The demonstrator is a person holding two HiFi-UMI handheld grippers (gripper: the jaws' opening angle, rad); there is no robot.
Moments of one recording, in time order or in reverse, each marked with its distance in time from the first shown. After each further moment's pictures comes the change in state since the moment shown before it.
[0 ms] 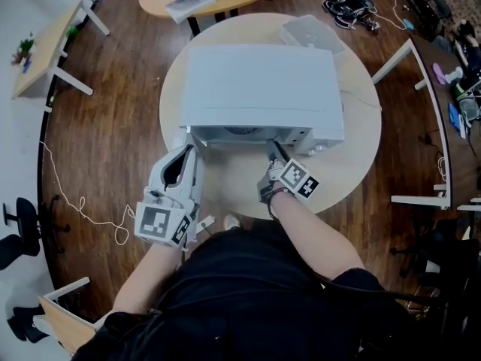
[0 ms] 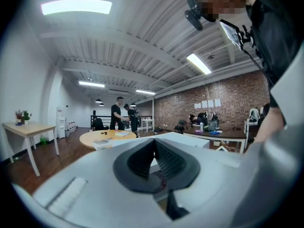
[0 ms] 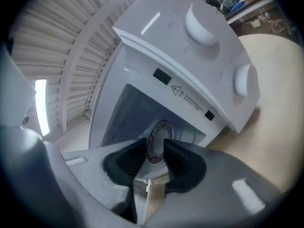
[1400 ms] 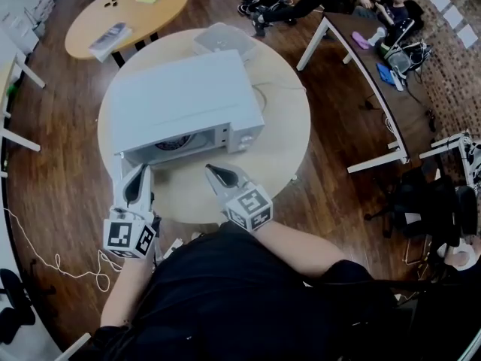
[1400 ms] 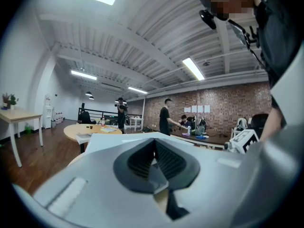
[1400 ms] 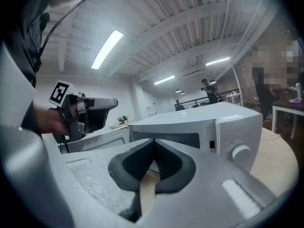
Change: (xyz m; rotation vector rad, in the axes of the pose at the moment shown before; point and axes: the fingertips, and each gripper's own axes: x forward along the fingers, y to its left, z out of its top) left arm 0.021 -0.037 -0.020 -0.096 0.020 -0.145; right arm -0.099 0.100 -0.006 -0.866 0.012 0.217
